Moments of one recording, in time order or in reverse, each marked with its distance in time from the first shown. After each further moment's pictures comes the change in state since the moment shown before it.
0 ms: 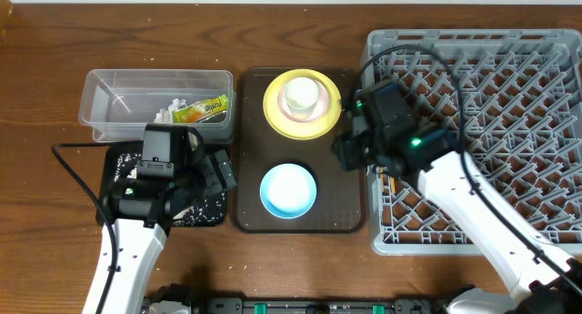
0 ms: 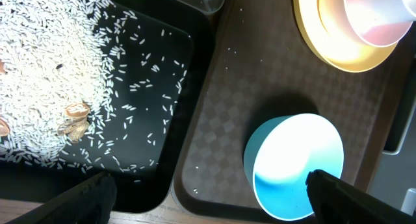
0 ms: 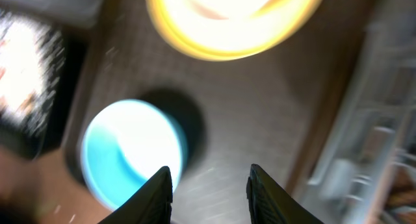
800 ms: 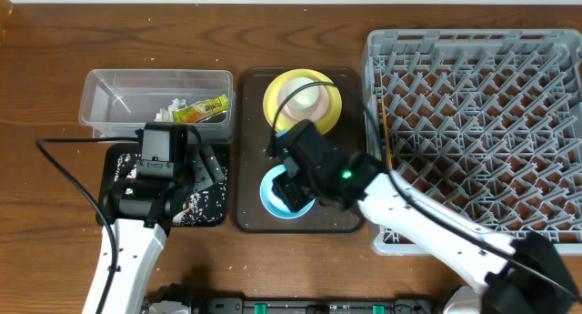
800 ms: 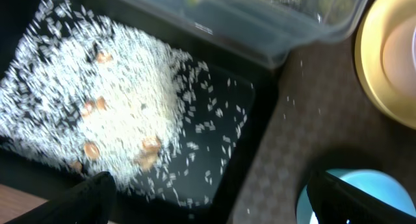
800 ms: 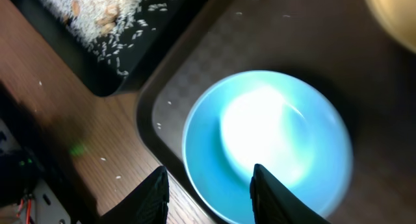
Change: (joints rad) left arm 0.000 0.000 0.000 0.047 -0.271 0.000; right arm 0.325 0.138 0.000 0.145 -0.029 -0.040
